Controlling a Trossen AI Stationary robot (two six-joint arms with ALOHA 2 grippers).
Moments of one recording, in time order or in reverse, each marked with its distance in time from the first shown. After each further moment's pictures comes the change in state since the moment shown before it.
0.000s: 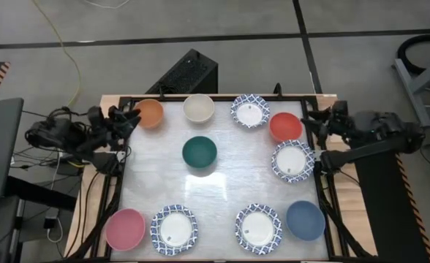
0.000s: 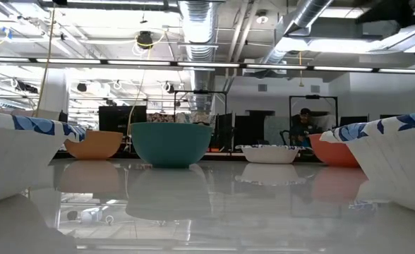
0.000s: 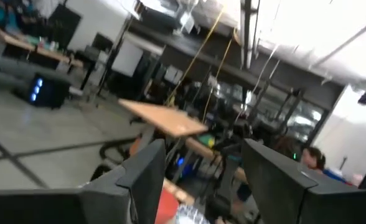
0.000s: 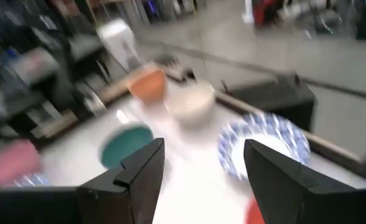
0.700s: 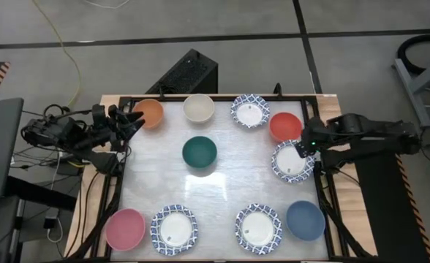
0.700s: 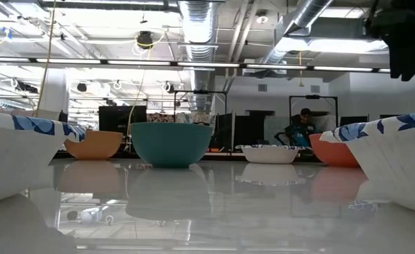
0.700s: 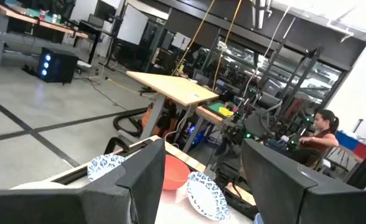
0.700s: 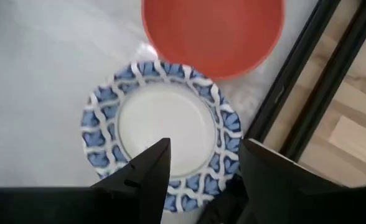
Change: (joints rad) left arm 0.000 0.062 0.140 -0.277 0.012 -0.085; right arm -0.171 0.383 0.008 -0.606 -0.349 0.422
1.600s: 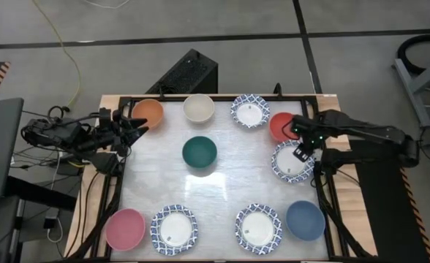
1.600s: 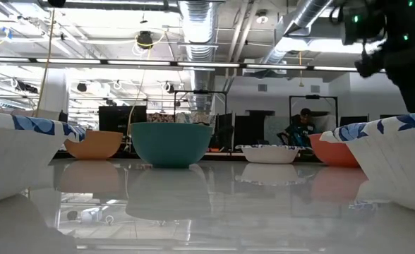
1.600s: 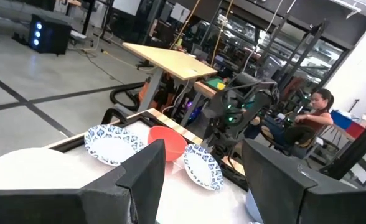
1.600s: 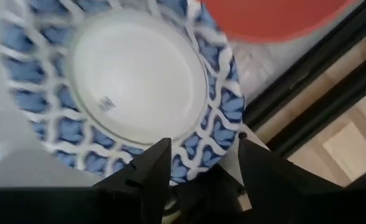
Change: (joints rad) left arm 0.000 0.000 0.000 -0.138 0.053 -0.128; right arm -0.396 0.074 -0.203 0.120 -0.215 -0.637
